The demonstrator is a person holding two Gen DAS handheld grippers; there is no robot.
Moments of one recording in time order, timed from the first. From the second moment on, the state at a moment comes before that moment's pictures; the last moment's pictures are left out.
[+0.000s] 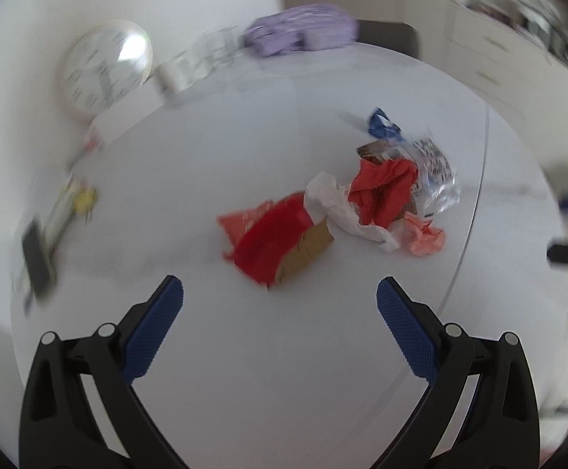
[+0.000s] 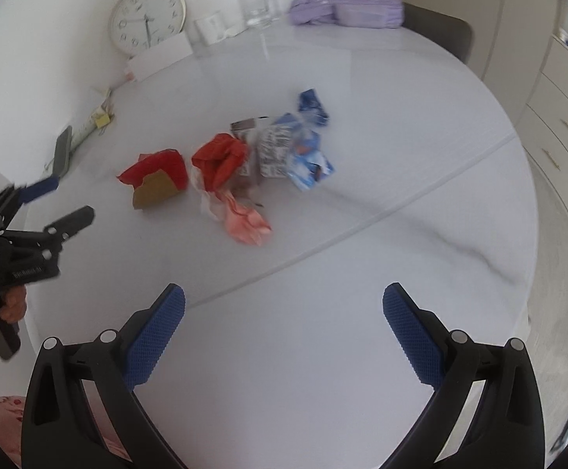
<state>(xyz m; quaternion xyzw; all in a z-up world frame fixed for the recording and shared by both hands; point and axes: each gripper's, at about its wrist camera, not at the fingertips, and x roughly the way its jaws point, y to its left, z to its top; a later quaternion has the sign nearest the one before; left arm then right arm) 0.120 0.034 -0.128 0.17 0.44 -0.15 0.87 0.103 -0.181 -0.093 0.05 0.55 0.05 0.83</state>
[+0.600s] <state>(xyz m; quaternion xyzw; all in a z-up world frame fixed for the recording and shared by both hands) 0.210 0.004 -0.187 0.40 0.40 -0.40 0.72 0.146 -0.181 -0.127 0.09 0.62 -0.03 0.78</state>
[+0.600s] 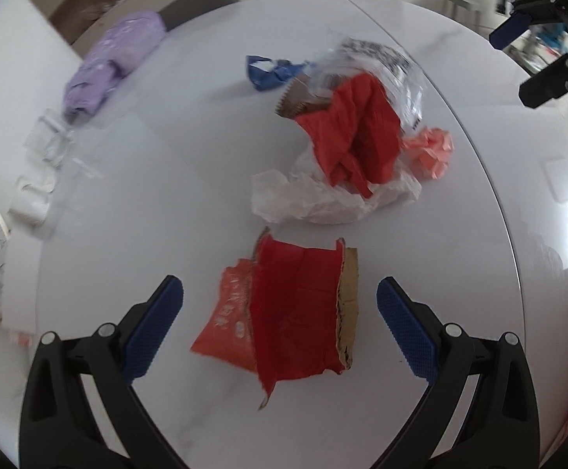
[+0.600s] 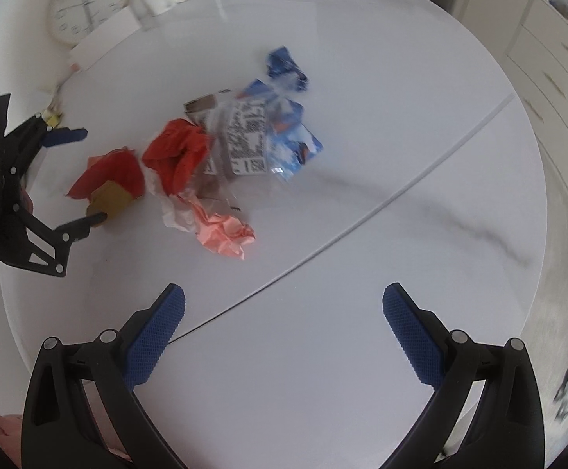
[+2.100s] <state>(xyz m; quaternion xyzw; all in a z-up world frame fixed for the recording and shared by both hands) 0.183 0.190 -0.193 0.03 0.55 -0.14 0.82 0.272 0.024 -0.145 -0.09 0.58 0.26 0.77</state>
